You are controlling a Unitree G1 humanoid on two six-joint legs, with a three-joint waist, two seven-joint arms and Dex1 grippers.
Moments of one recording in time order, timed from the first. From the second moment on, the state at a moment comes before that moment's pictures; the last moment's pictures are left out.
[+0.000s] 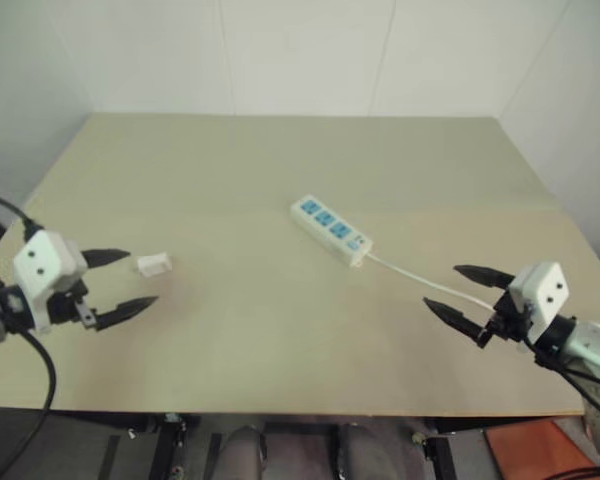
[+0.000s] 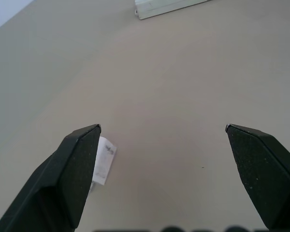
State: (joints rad) left arm 0.09 1.01 0.49 -0.24 -0.47 0.34 -1.07; right arm 0.11 -0.74 -0.34 -0.30 0.45 0.18 0.87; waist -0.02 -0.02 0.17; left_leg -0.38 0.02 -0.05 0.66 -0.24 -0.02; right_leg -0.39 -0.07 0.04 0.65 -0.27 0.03
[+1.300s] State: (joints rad) left arm -0.15 0.95 0.33 -0.14 -0.45 0.29 -1.11; right arm -0.44 -0.47 -0.02 0.05 0.25 0.18 0.71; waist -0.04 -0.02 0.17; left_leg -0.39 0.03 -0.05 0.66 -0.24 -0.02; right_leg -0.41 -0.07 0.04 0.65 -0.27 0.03
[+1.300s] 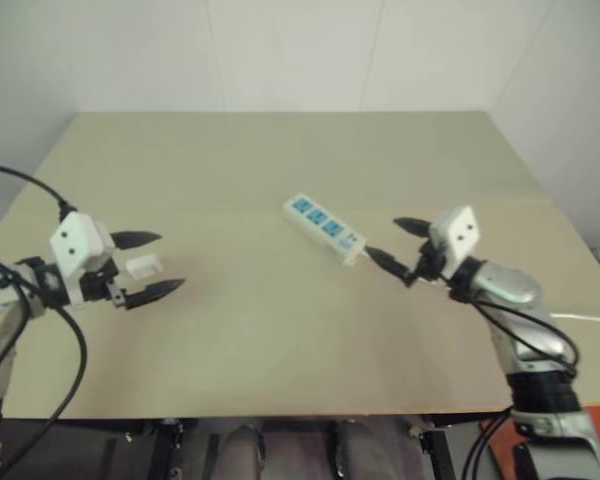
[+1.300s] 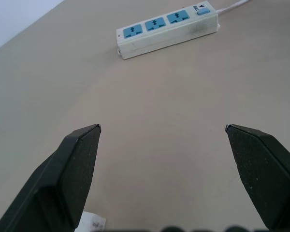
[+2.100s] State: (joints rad) left arm -0.11 0.94 0.33 -0.18 -0.47 0.31 -1.09; right arm -0.66 -0.26 0.04 0.56 0.11 -0.01 0.61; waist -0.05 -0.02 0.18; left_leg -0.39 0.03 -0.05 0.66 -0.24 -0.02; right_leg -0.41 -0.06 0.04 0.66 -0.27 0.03
